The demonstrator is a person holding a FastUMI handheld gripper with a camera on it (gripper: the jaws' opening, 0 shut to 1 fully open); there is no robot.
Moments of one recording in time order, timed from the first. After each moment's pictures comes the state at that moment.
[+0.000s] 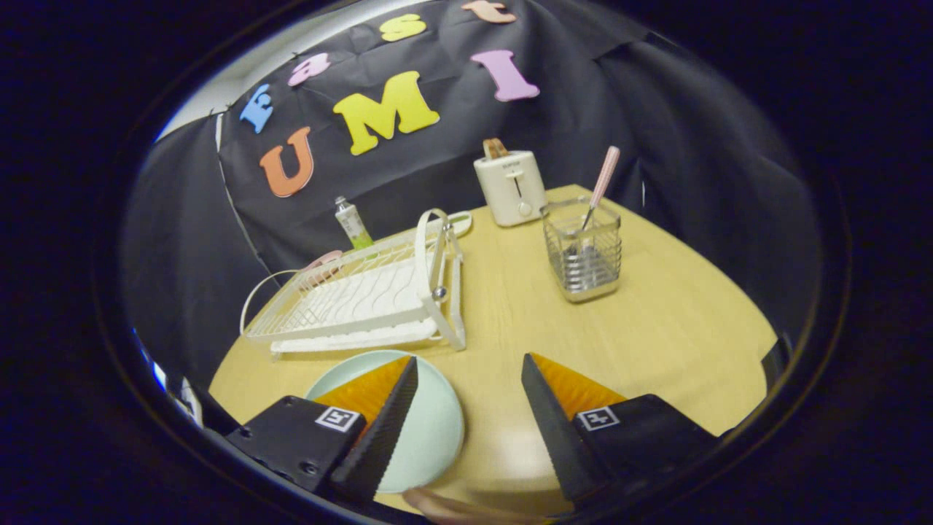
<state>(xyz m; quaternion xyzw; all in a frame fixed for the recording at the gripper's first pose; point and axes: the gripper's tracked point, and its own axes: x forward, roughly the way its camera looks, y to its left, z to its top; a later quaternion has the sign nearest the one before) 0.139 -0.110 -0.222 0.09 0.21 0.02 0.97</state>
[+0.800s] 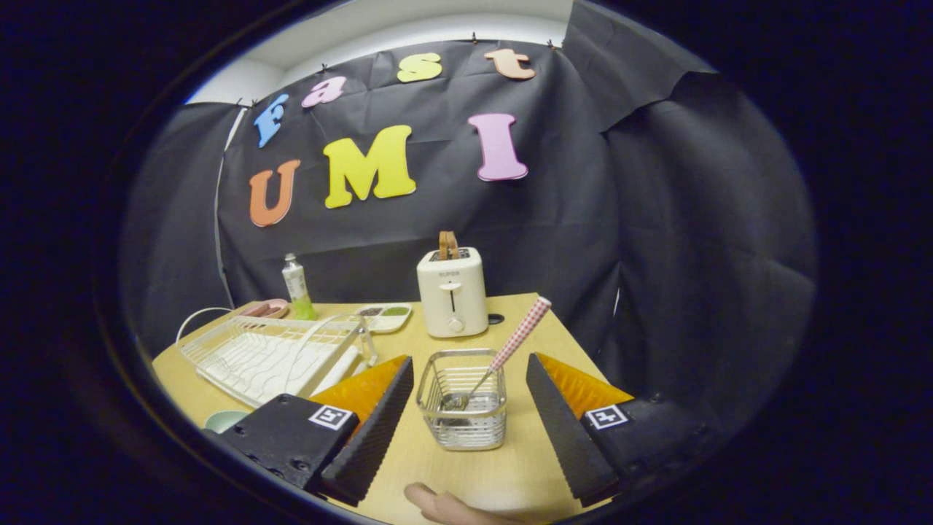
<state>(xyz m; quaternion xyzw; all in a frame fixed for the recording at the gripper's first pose) 0.262 -0.246 -0.153 0.04 0.10 -0.02 0.99</state>
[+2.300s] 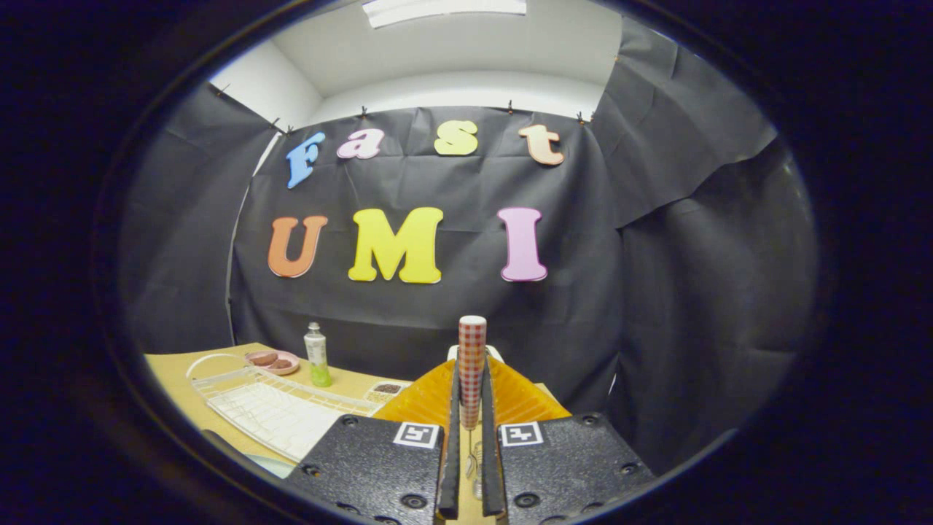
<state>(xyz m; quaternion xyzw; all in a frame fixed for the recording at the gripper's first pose) 0.186 -0.159 -0.023 -0.01 -0.06 -0.01 1.00</state>
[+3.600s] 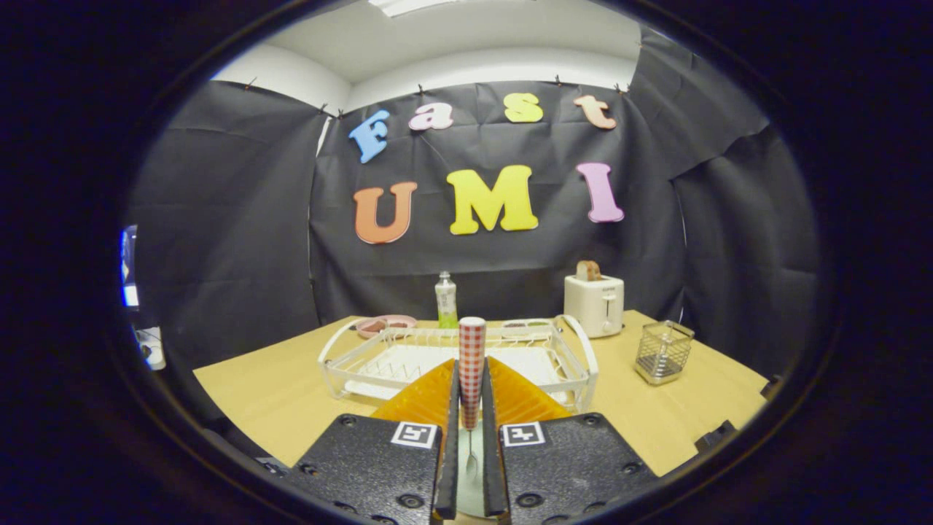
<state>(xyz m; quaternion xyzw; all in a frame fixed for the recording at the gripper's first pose) 0.084 0.072 -0.172 0.03 0.03 0.07 1.00</state>
